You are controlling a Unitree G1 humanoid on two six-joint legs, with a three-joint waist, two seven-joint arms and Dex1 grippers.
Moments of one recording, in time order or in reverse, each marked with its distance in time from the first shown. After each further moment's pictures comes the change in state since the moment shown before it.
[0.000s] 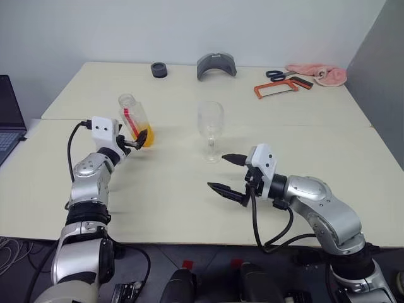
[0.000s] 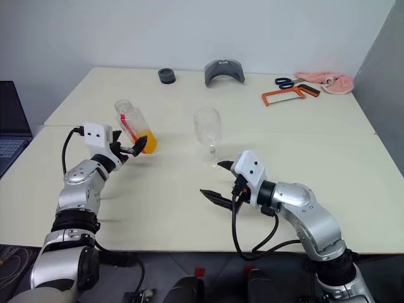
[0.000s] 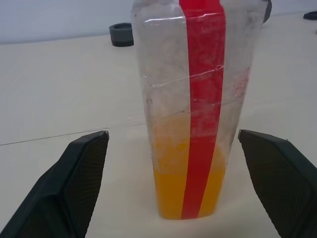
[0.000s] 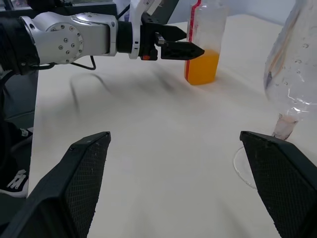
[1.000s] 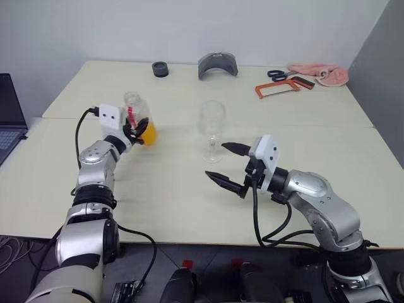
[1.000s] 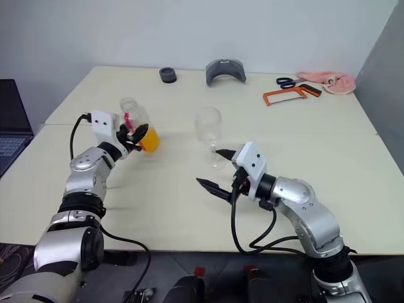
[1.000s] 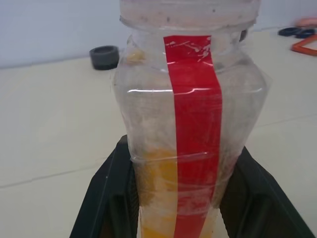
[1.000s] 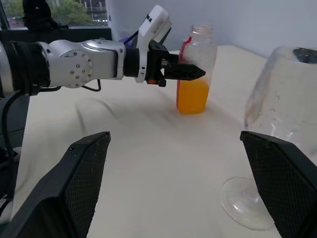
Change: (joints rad) left arm -0.119 -0.021 -0.066 0.060 0.042 -0.090 -0.087; right arm -0.011 0.023 -0.064 -0.001 0.029 -0.077 -0.056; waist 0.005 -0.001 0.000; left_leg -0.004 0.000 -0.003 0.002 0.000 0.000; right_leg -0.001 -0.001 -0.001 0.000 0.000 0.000
